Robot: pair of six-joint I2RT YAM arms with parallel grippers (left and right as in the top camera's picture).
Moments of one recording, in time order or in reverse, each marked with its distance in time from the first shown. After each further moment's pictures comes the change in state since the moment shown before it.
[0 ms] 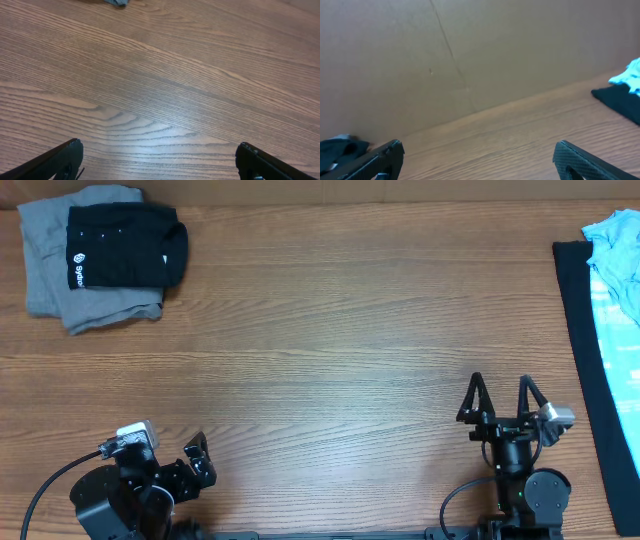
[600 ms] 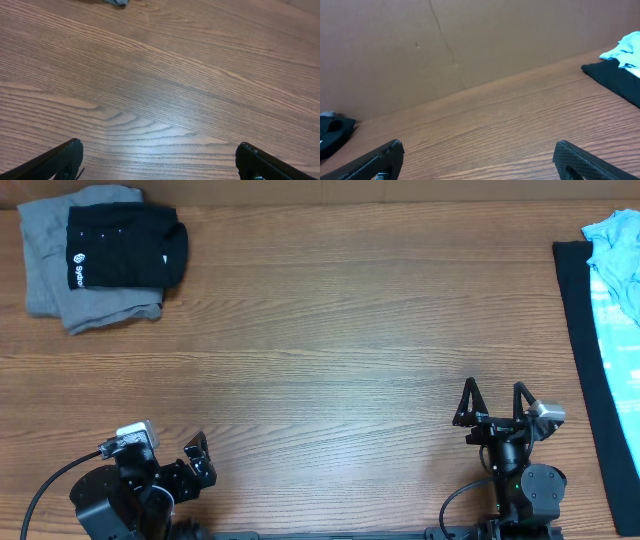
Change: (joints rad) left arm 0.000 0.000 0.000 0.000 0.000 0.000; right arm -0.011 -0.004 0.000 -0.132 -0.009 -0.028
